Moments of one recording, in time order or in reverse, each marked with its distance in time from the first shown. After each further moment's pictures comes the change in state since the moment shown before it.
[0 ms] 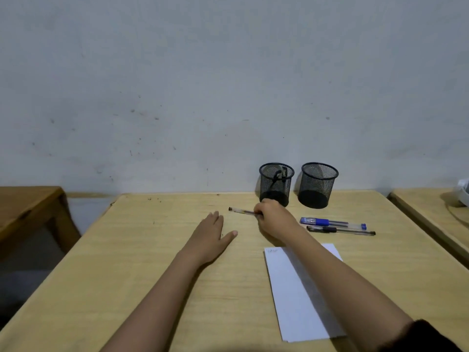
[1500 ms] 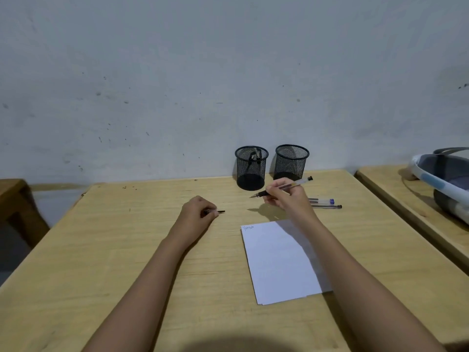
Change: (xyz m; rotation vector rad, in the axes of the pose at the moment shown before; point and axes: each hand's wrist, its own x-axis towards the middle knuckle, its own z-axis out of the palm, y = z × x) left_hand -0.001 0.011 0.009 -0.429 0.261 0.142; right_hand -0.075 0.023 -0.047 1.263 0.299 0.335
